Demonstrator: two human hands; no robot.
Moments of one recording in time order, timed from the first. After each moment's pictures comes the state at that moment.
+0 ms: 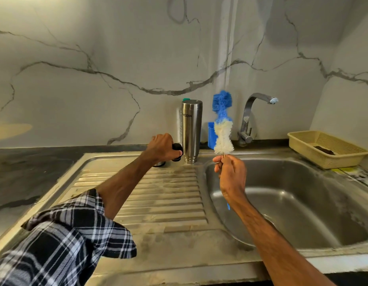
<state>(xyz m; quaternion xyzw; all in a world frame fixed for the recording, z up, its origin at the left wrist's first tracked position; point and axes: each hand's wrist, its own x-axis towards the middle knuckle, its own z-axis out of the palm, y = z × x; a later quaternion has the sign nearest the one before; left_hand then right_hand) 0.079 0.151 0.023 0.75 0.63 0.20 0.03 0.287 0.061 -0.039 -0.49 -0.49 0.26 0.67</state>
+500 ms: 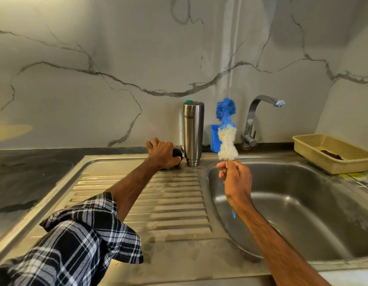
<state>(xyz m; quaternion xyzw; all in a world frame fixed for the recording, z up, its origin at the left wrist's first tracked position) 0.074 0.176 -0.004 0.73 0.67 0.11 -0.05 0.289 0.066 -0.043 -0.52 -0.48 0.26 0.66</state>
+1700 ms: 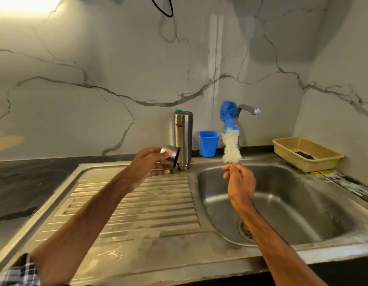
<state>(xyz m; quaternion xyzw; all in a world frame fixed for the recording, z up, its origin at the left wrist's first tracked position) 0.063 0.047 0.039 0.57 0.43 0.47 0.53 0.320 0.018 -0.017 -0.57 -0.47 0.18 0.64</state>
